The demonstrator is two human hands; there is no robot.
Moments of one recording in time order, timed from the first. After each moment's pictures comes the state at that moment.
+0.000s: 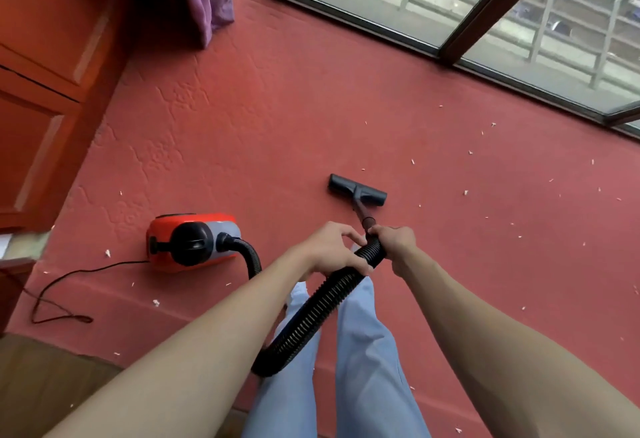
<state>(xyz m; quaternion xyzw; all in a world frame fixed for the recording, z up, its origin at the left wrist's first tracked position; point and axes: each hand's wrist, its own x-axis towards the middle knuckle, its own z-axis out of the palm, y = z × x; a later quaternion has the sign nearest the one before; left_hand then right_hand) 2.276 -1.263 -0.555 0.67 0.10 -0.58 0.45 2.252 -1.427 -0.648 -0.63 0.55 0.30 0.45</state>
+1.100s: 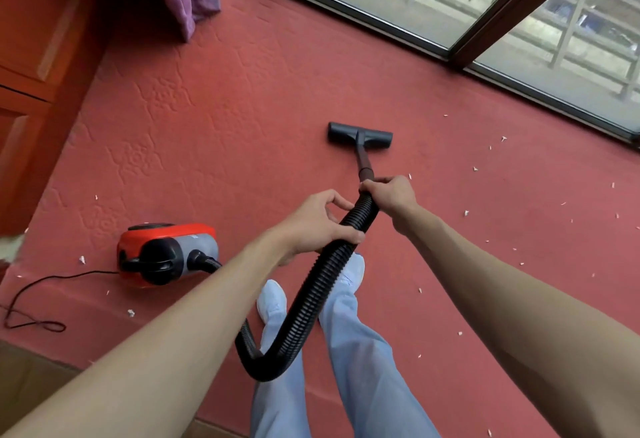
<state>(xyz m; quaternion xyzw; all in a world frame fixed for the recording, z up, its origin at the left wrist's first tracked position) 2.394 -1.325 -0.588 0.67 0.16 -0.51 0.52 2.421 -1.490 -0.673 -0.76 0.40 0.31 0.41</state>
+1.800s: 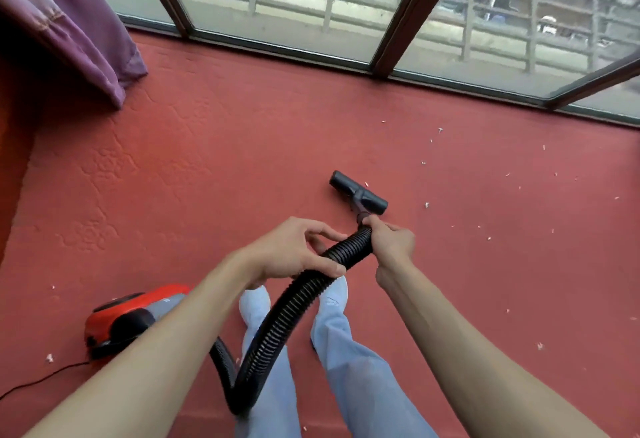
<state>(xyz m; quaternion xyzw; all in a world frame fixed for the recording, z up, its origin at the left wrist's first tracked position) 2.420 -1.367 -0.559 0.66 -0.01 -0.60 0.46 2.357 -1.535 -0.635 -0.56 0.64 0.08 0.52</state>
